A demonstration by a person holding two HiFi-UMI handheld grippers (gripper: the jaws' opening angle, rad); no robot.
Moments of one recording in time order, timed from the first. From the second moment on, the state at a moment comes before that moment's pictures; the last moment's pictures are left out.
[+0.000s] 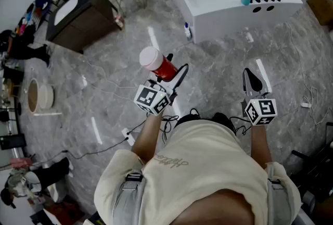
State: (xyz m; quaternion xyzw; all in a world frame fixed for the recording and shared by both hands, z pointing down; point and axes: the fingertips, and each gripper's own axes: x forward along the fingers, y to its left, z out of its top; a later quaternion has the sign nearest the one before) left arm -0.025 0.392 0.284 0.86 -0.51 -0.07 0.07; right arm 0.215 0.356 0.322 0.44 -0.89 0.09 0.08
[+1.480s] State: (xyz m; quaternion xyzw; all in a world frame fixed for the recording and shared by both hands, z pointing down) left arm -0.047 0.191 0.306 0.86 -0.51 -0.02 0.08; right arm 0.185 0.152 0.372 0.43 -0.89 0.14 0.07
